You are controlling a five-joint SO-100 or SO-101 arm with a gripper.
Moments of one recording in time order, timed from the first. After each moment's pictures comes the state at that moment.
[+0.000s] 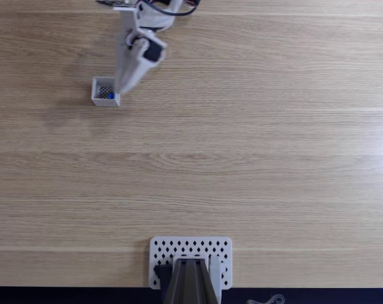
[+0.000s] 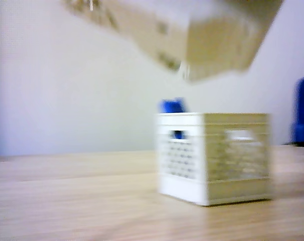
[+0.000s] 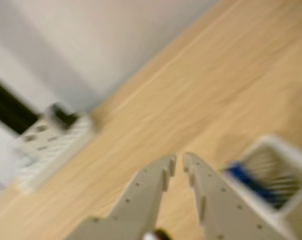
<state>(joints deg) 20.0 100.0 155.0 -38.9 -61.6</state>
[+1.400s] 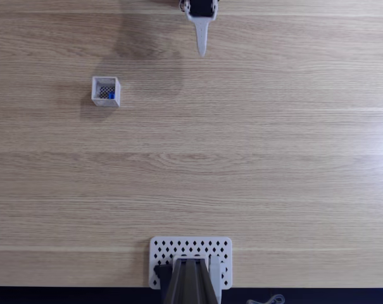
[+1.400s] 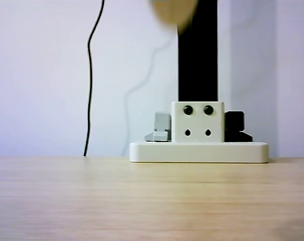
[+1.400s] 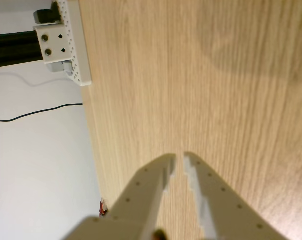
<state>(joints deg) -4.1 184.5 175.8 47.1 -0.8</state>
